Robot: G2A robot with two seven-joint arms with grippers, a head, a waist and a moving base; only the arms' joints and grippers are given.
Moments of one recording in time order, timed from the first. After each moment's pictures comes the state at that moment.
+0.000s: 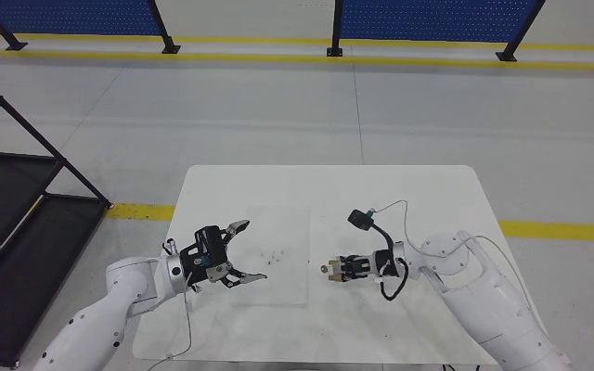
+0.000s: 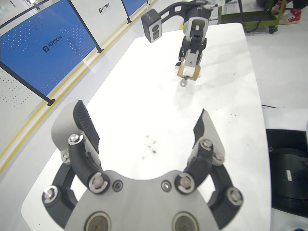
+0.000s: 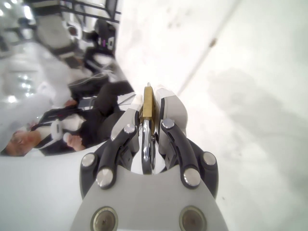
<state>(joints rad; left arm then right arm) 1.77 -0.81 -1.50 -1.92 1.36 -0.75 0.25 -1.12 -1.05 0.95 -1.59 -0.05 0.01 1.18</state>
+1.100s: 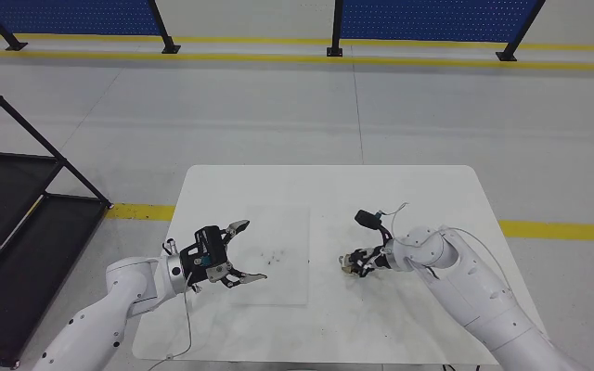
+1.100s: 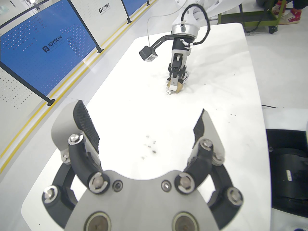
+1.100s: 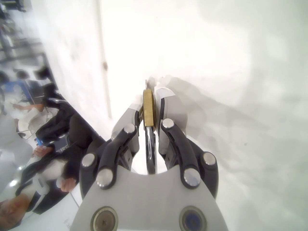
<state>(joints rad) 1.77 -0.81 -1.50 -1.92 1.36 -0.75 0.25 -1.01 -1.09 0.82 -1.36 -0.19 0.19 1.07</state>
